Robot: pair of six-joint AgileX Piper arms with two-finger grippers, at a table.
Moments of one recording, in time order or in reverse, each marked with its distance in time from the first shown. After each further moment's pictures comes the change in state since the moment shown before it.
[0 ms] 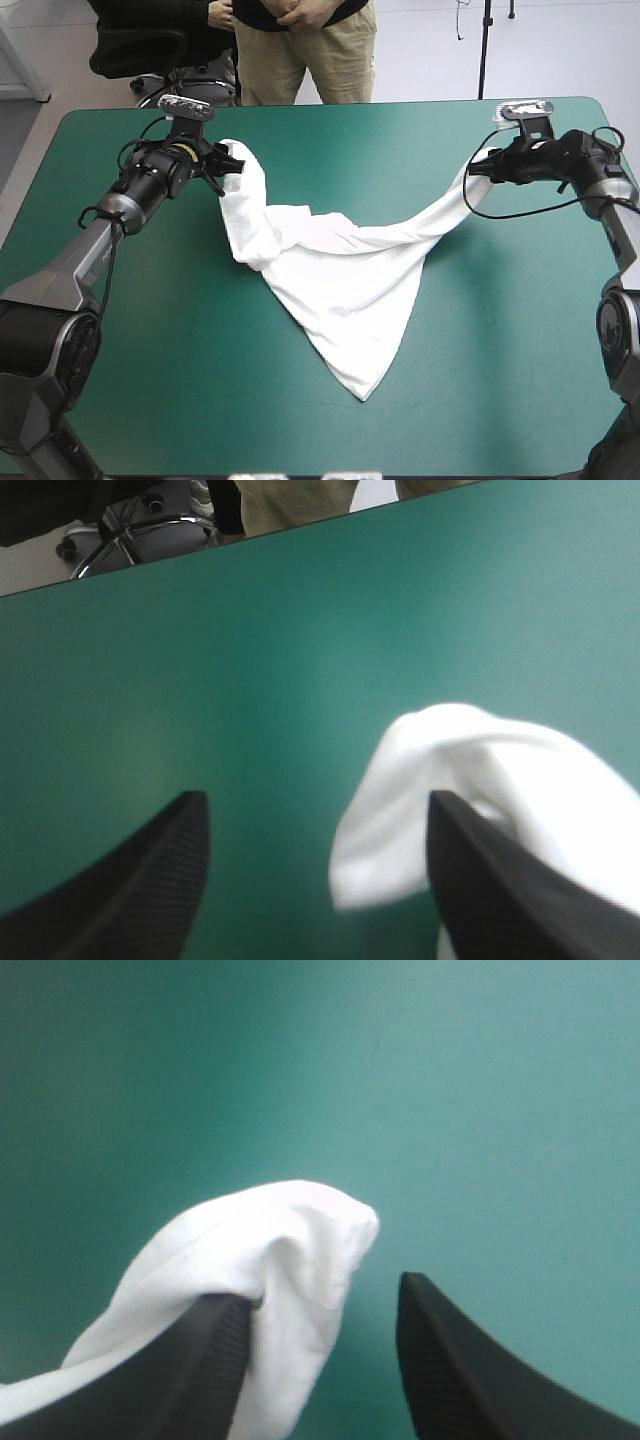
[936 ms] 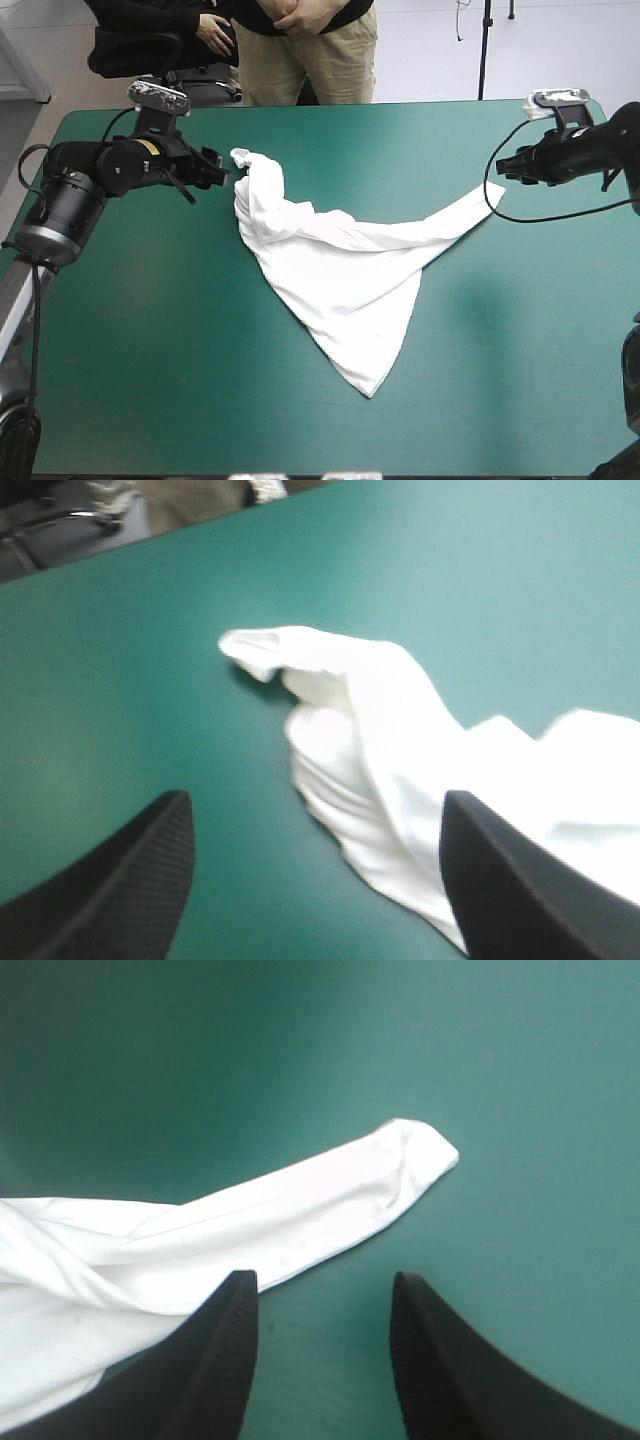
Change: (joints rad) left arm -0.007 -0.324 -0.007 -0.382 0.403 0.378; right arm -0.085 -0.162 -0.106 -0.015 0.428 0.036
